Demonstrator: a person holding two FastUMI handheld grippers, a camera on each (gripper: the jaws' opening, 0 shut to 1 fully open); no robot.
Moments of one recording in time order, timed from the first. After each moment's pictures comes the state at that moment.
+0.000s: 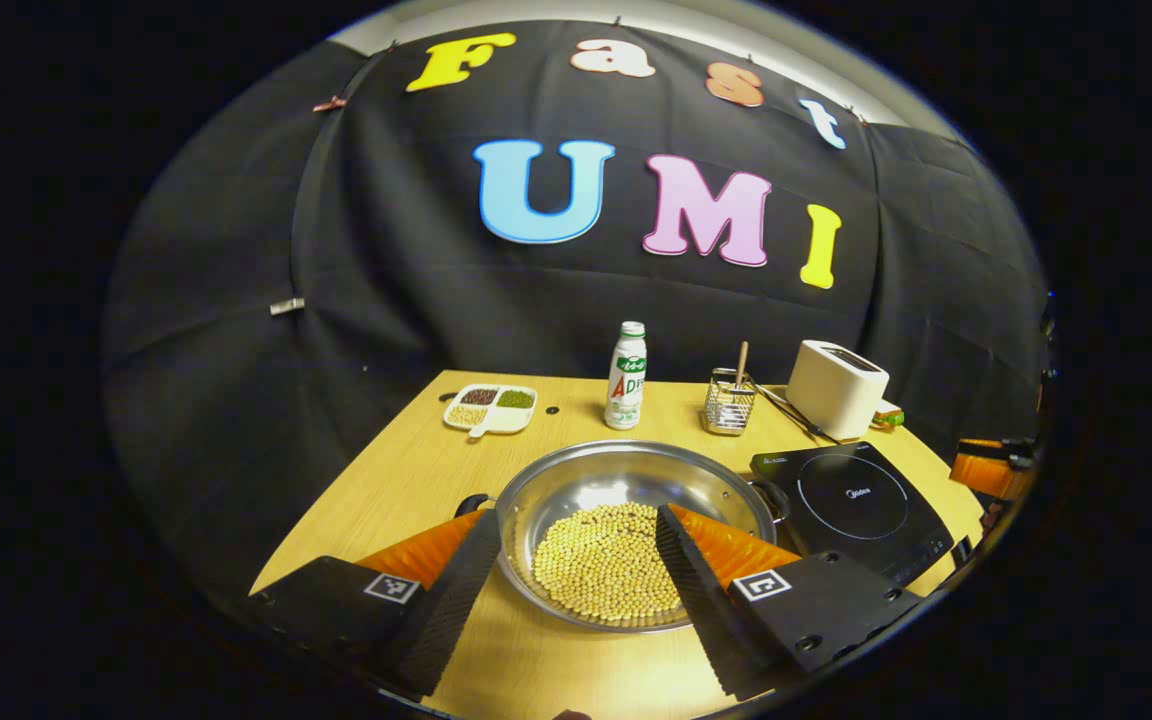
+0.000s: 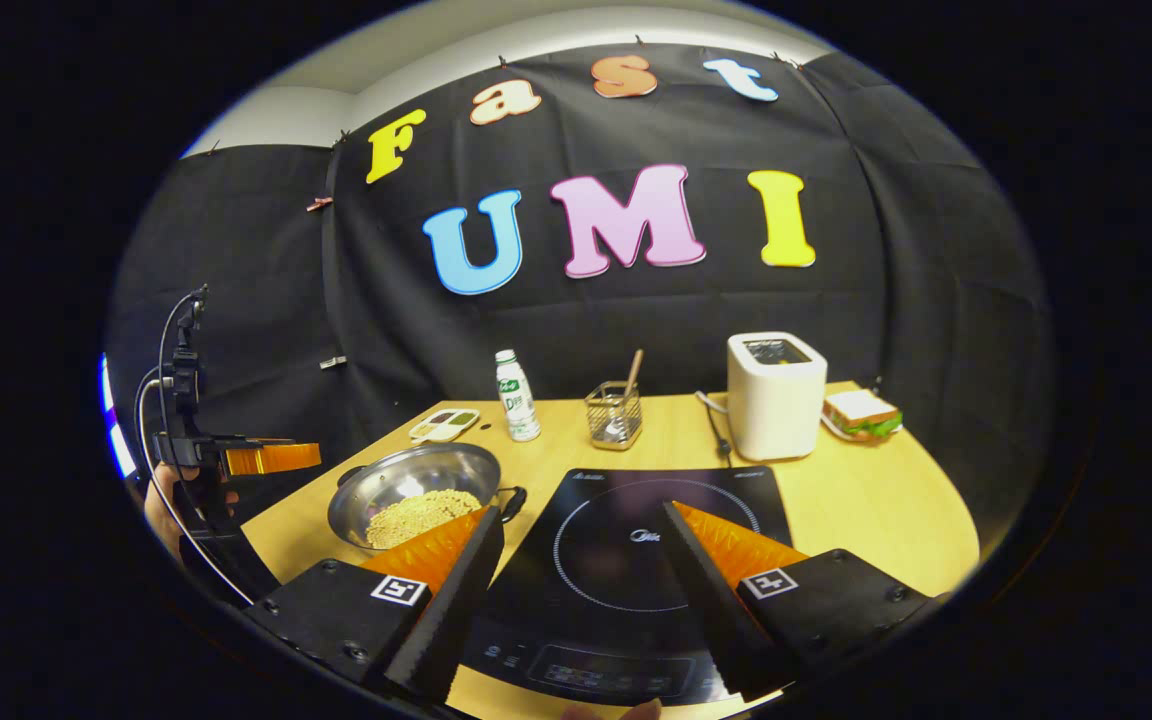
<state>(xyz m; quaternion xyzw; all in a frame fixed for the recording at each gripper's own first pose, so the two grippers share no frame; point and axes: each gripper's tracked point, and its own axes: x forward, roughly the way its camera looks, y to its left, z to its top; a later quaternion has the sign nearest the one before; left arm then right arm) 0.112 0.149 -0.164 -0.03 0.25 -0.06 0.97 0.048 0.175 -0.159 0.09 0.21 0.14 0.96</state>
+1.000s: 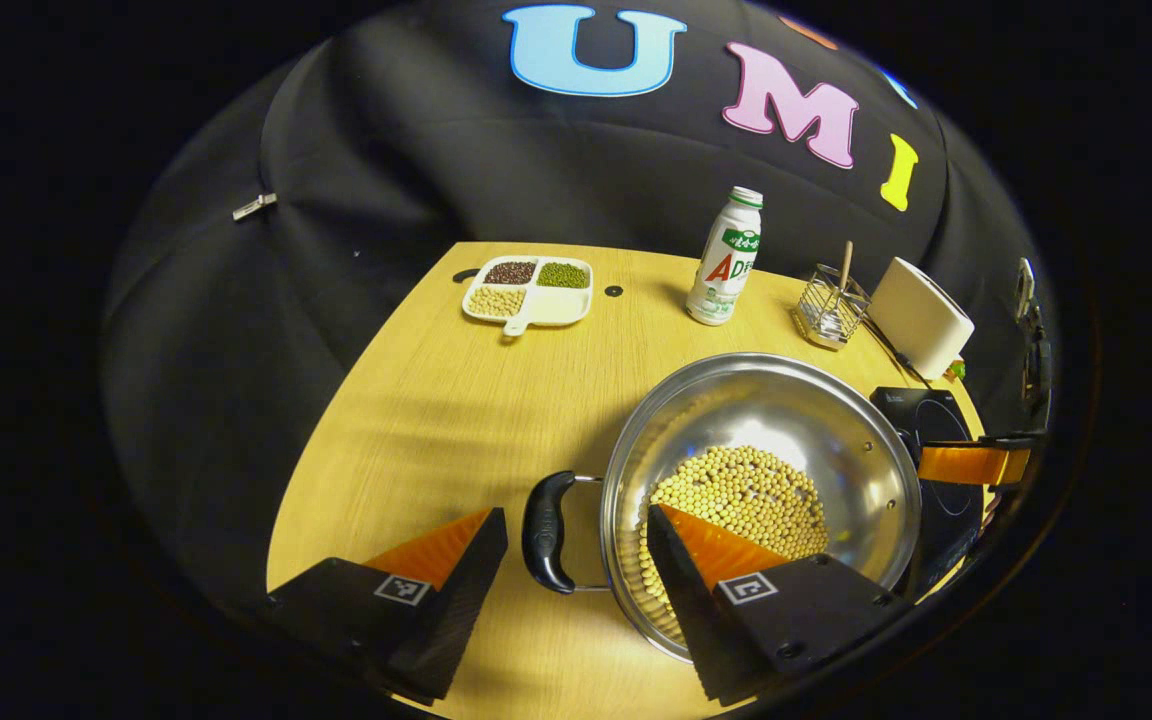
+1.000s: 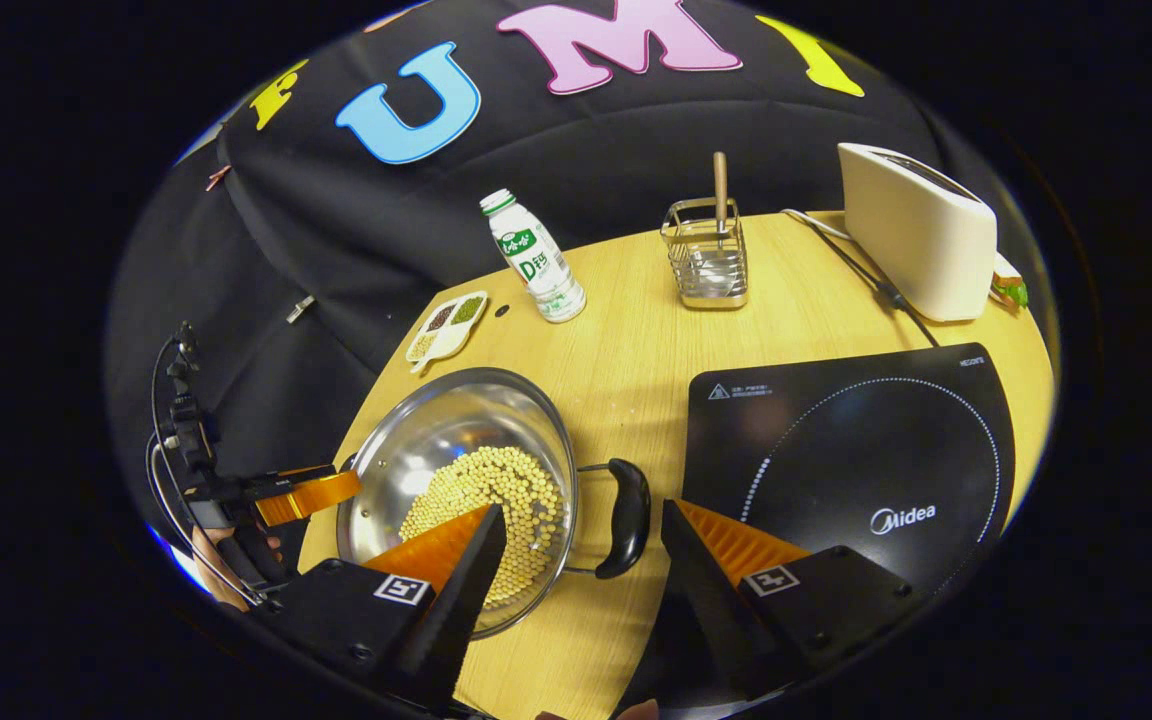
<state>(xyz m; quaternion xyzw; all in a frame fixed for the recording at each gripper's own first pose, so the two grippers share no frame) 0.199 0.206 -0.279 -0.03 0.43 -0.05 0.90 0.154 0.312 -0.281 0.17 0.45 0.13 0.87</state>
